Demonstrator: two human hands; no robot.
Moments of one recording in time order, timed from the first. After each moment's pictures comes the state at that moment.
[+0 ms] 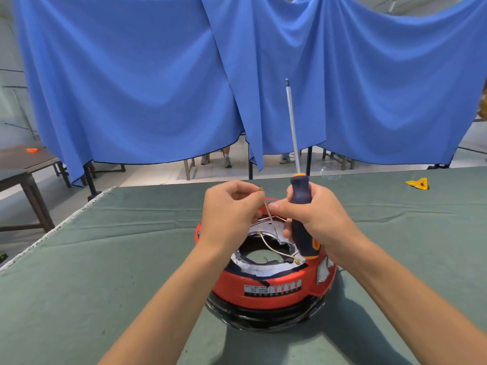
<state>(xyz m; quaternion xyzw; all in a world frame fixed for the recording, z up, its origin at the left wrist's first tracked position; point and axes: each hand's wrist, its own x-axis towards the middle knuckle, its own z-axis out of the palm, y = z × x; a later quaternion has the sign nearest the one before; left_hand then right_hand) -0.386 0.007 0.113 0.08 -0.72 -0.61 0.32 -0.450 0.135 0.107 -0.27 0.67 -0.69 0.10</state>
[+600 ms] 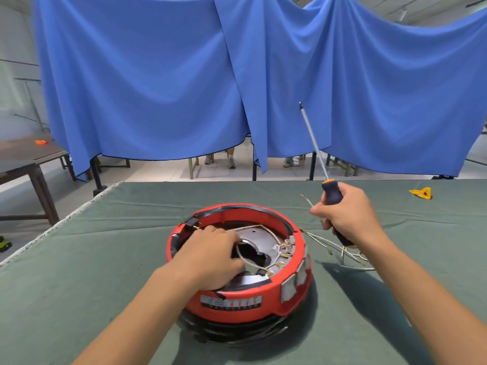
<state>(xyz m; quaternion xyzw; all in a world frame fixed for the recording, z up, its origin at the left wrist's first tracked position) -0.367 -0.041 0.065 0.07 -1.00 -0.01 0.07 -0.508 0.162 0.089 -0.18 0.83 -0.52 -0.09</state>
